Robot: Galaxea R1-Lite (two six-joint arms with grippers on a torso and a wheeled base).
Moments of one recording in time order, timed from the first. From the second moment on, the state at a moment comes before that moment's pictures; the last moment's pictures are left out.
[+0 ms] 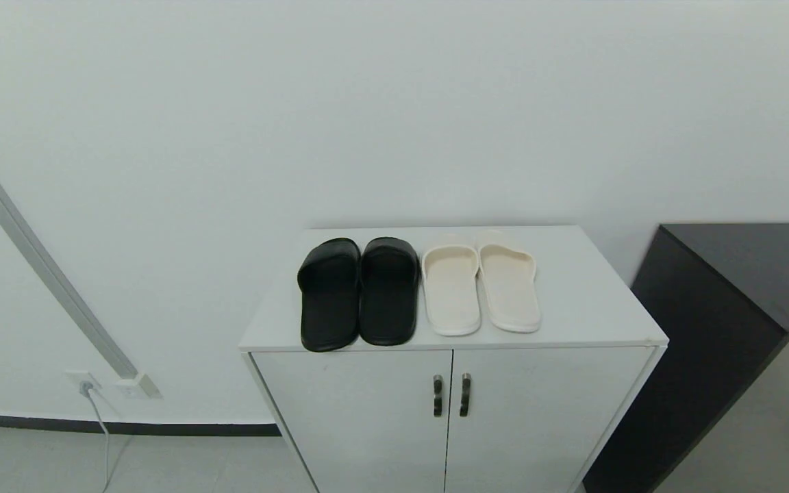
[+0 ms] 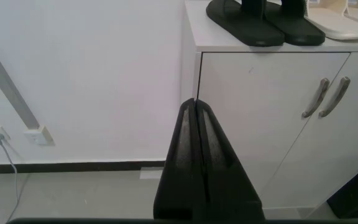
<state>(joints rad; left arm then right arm) -0.01 0.00 0.00 0.00 0.01 -0.01 0.00 0.00 0.00 0.00 0.01 0.02</state>
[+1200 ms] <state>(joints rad) -0.01 0.00 0.00 0.00 0.01 -0.01 0.00 0.15 -0.31 0.08 0.08 0.05</state>
